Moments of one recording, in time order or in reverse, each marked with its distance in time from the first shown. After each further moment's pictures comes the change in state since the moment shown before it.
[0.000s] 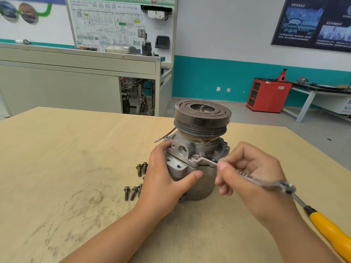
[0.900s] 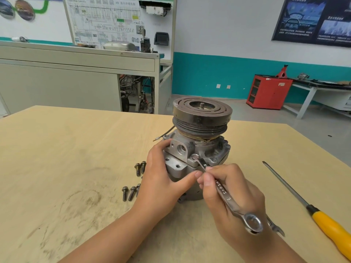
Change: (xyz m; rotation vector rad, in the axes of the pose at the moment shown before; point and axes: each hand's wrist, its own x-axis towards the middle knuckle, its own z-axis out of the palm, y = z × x) left_hand 0.000 0.005 -0.001 -0.010 -0.019 -0.006; right_hand -0.015 0.030 0.030 -0.584 0.182 -0.710
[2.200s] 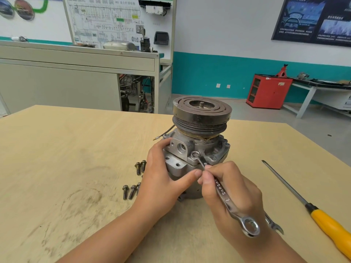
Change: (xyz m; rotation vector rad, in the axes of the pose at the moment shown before) left_hand -0.001 -0.003 0.001 0.004 -0.006 -0.019; right_hand -0.019 0.082 -0.120 -0.077 0.045 0.062
